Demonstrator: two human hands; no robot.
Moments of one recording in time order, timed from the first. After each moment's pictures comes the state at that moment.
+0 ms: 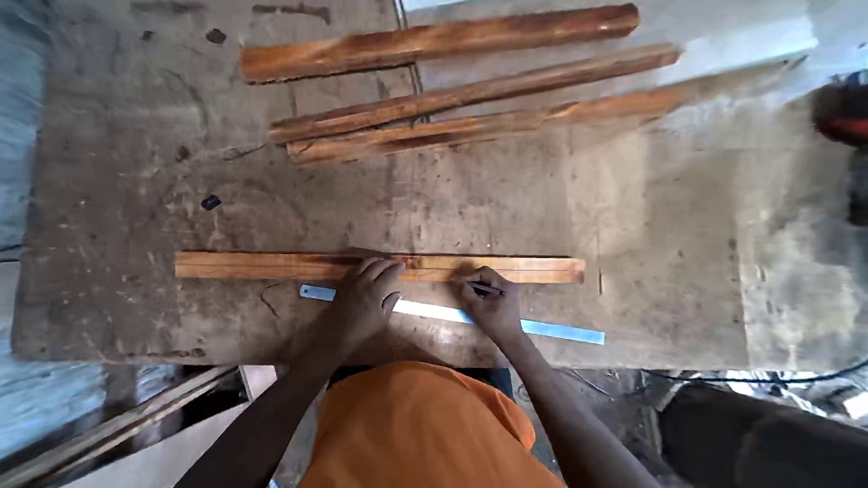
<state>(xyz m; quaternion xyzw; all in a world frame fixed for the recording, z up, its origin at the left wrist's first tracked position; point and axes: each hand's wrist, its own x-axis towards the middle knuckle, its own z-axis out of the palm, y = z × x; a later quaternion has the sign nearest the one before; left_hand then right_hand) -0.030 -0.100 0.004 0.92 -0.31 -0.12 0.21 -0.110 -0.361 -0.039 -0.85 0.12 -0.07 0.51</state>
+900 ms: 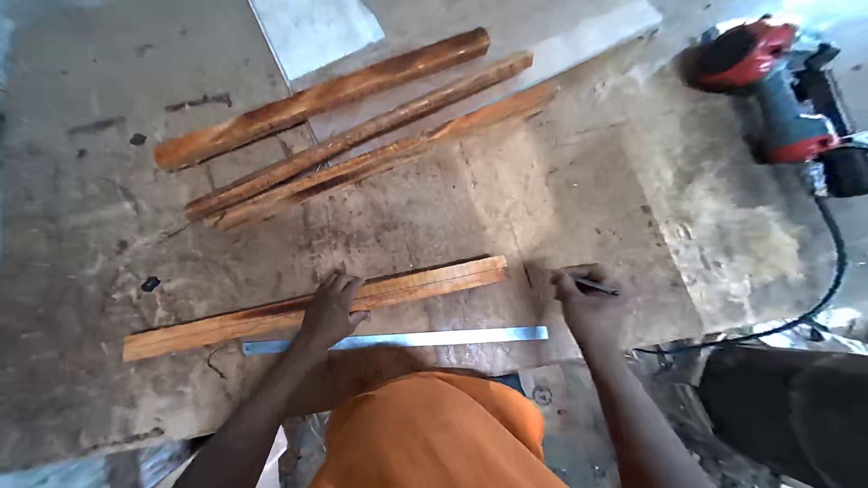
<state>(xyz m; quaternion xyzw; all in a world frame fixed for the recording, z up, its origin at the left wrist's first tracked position) 0.000 -0.199 -0.020 0.92 -0.34 -0.17 0.12 -0.196 -0.592 -0.024 -0.81 0.33 -0.20 0.45</state>
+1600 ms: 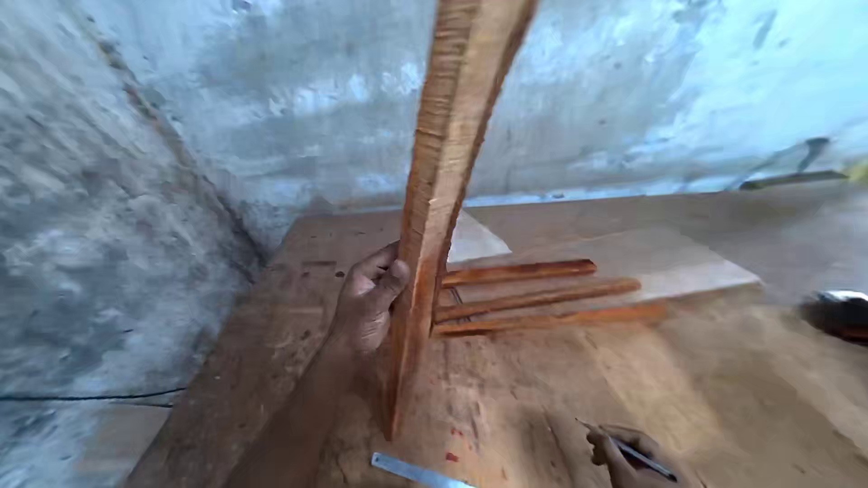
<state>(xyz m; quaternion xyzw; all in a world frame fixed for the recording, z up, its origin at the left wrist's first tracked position) 0.079 -0.075 0.310 0.51 -0.36 -0.02 0.78 -0.116 -0.422 0.004 -0.73 0.17 -0.29 0.60</state>
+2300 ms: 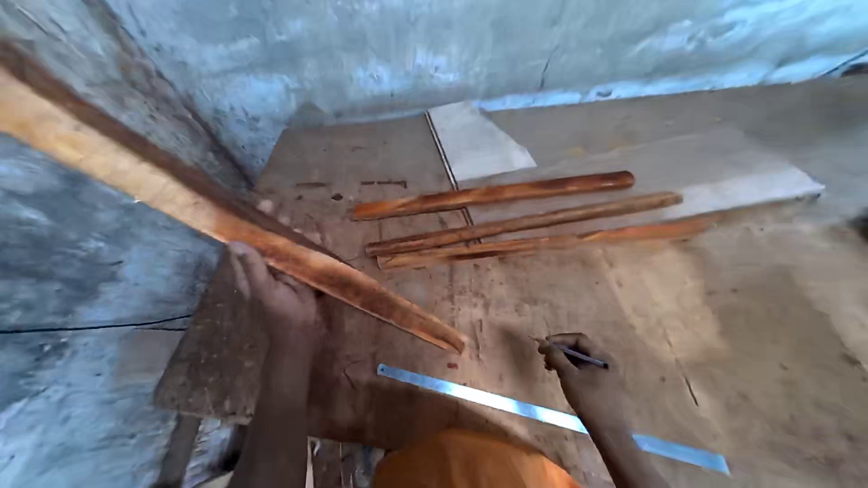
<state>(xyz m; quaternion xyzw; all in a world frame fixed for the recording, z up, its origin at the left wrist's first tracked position) 0.088 0.030 0.218 0.50 -0.14 0.30 0.80 -0.087 -0.353 0.026 -0.79 0.17 -0.16 0.57</state>
